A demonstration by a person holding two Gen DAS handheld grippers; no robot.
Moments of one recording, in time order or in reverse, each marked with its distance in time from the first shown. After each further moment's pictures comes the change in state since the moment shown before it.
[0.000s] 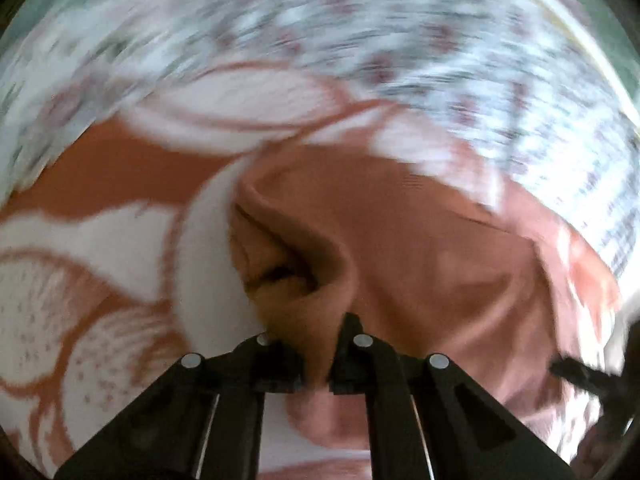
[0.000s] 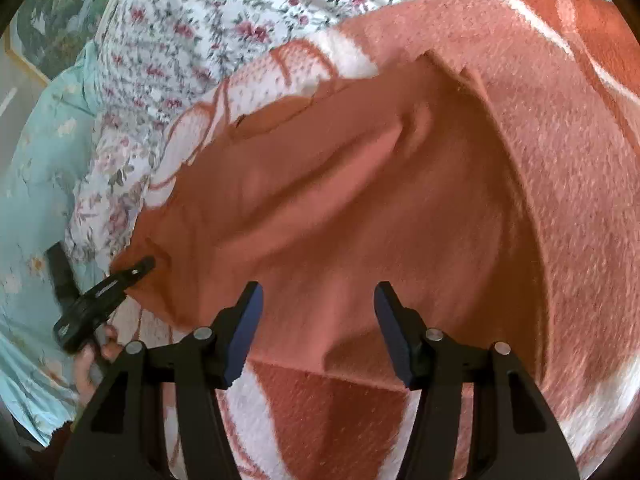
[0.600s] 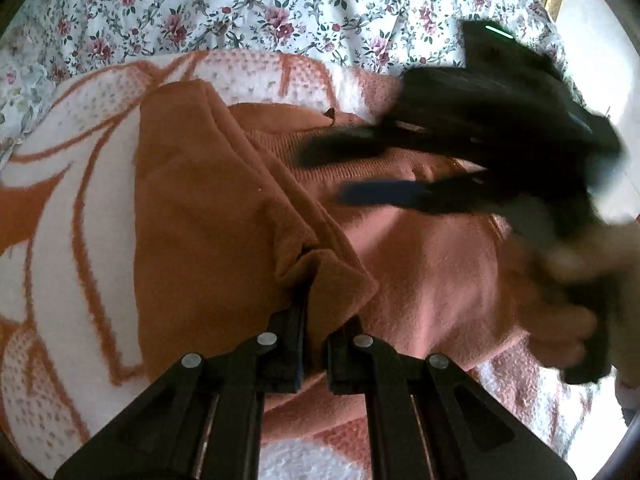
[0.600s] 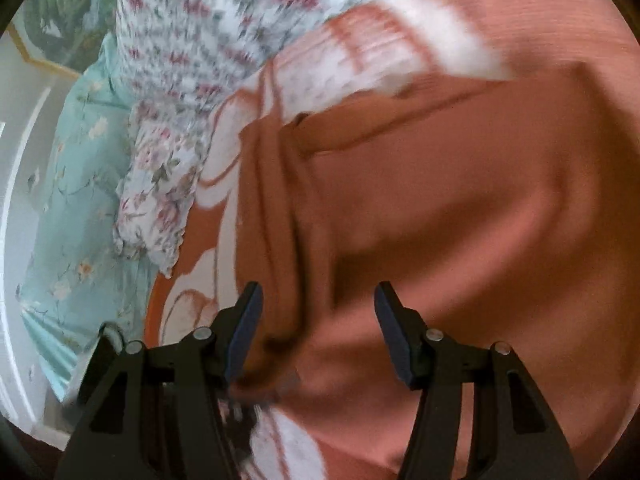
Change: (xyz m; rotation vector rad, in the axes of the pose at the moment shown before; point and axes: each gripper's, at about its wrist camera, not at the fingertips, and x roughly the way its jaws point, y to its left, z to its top) left arm 0.041 -0.123 -0.050 0.314 0.122 -0.175; right arm 0.095 0.042 0.076 -0.038 0.206 0.280
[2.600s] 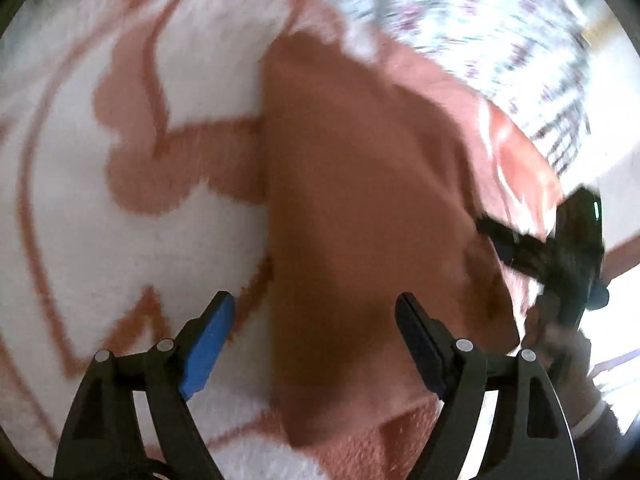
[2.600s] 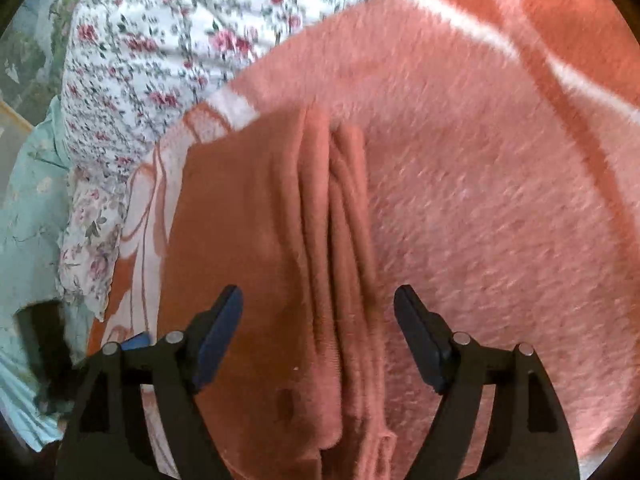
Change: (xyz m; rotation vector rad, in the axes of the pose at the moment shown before) left arm 0.071 0.044 0.034 -0.213 0.249 -0.201; right arm -0.118 -0.106 -0.053 0.123 -0.236 -0.280
